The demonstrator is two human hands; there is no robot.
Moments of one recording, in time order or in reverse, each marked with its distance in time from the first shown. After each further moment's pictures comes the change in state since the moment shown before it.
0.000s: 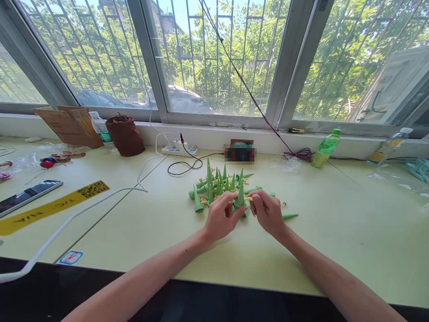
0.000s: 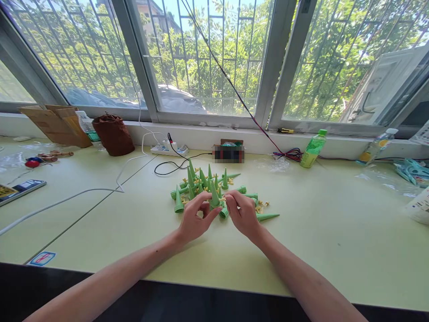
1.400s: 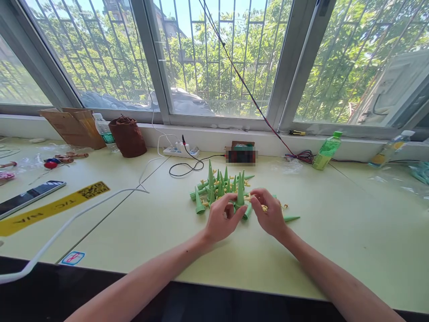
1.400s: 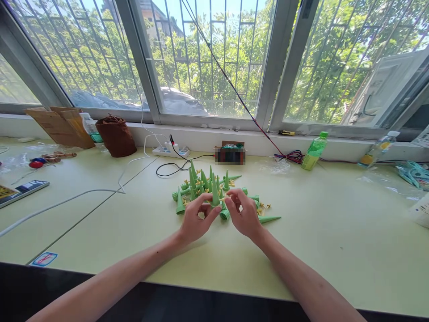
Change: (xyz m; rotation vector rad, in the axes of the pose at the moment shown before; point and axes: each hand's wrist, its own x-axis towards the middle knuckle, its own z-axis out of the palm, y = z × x) left_hand 0.003 0.005 0.000 -0.028 0.029 -0.113; right_hand 0.003 -0.002 -0.002 -0.080 0.010 0.021
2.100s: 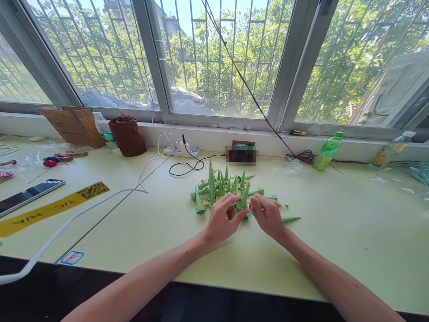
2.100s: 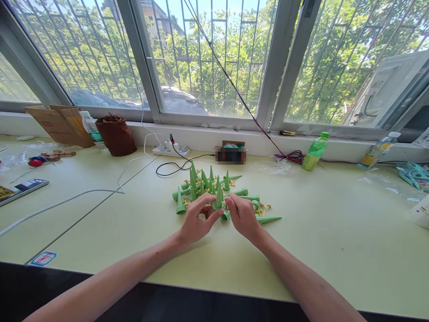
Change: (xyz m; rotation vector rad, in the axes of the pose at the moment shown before) left_hand -0.001 -0.004 0.001 -0.047 -0.035 0.030; right_hand -0.001 0.004 0.004 -0.083 -0.088 -0.032
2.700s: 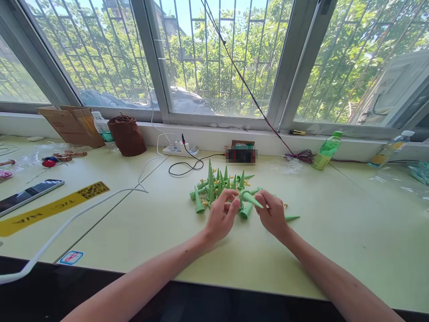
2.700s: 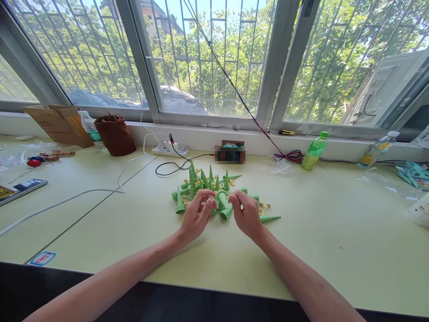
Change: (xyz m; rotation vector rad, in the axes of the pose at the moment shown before) left_hand 0.002 0.003 -0.002 -0.158 -0.009 -0.174; right_hand 0.000 0.002 -0.006 0.048 0.121 0.004
